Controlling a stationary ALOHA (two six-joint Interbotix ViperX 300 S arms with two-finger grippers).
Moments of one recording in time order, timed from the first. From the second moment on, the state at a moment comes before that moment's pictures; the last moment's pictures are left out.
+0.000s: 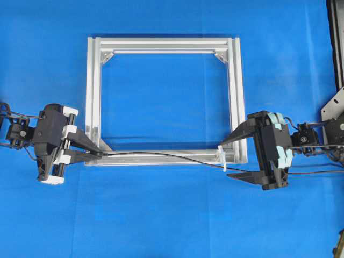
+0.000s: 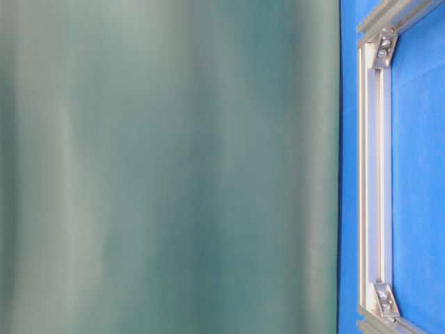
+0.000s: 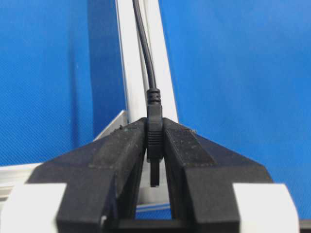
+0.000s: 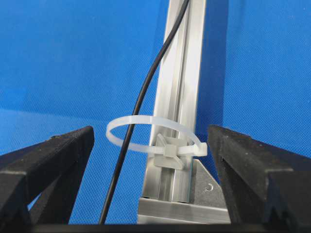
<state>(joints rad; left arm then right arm) -0.24 -0.09 1.20 -0.09 -0.59 -0.09 0.29 -0.21 1.15 0.24 -0.42 0.04</state>
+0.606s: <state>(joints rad) -0.23 -0.09 1.19 -0.09 -0.53 -0.15 0.29 -0.21 1.15 0.24 -0.42 0.04</state>
